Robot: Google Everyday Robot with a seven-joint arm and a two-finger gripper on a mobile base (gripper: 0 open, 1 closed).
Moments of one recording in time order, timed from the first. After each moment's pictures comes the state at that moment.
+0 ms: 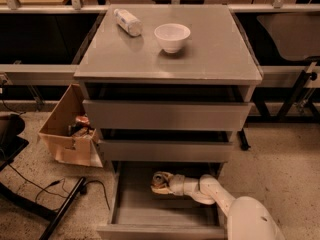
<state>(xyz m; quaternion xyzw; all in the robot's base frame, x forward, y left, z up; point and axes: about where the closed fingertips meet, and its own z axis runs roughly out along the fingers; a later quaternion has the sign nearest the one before) 0.641 0.009 0.226 -0.46 0.62 0.37 0.51</state>
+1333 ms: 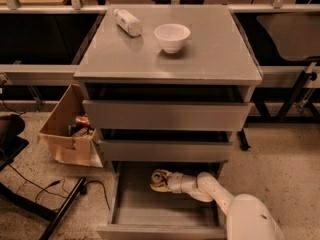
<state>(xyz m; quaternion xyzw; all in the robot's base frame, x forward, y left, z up) 0.652 0.012 0.216 -0.50 0.61 0.32 0.52</state>
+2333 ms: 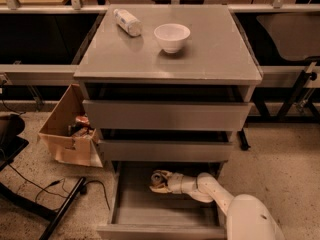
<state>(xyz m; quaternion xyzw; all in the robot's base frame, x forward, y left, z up) 0.652 0.012 0.216 -0.50 0.61 0.32 0.52</state>
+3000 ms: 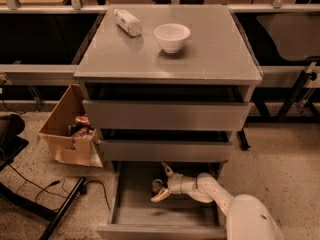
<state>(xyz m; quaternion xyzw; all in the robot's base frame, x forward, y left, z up) 0.652 0.013 0.216 -0.50 0.61 0.32 0.52</state>
